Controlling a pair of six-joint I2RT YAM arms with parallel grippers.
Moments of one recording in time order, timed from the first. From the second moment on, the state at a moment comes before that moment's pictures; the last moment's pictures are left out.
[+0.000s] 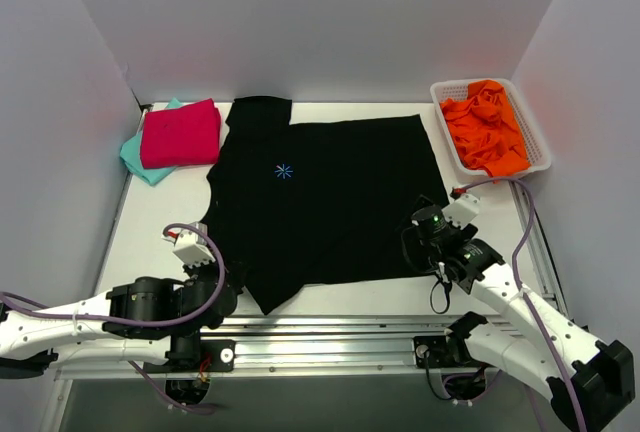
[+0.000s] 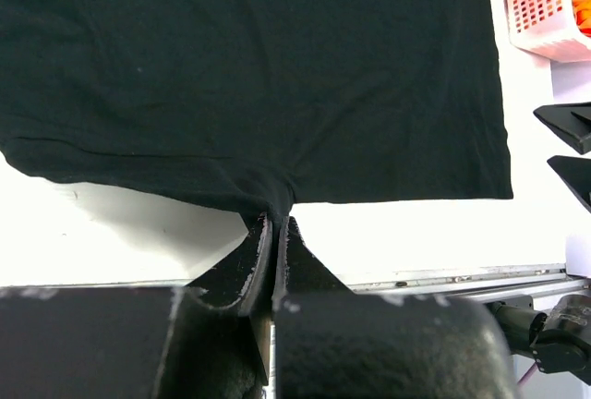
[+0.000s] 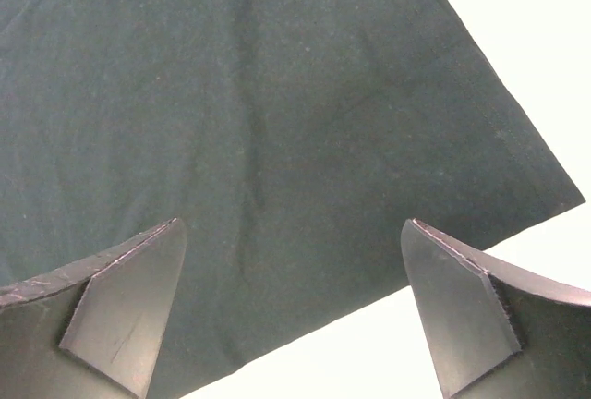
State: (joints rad) left arm -1.46 0.61 0.79 -1.04 -0.96 -1.40; right arm 0.56 0.87 0.60 -0.57 0.58 0.93
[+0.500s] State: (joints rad) left arm -1.36 0.62 0.80 -1.06 -0.97 -1.35; right arm 0.48 0.88 0.54 -0.45 0.40 0.86
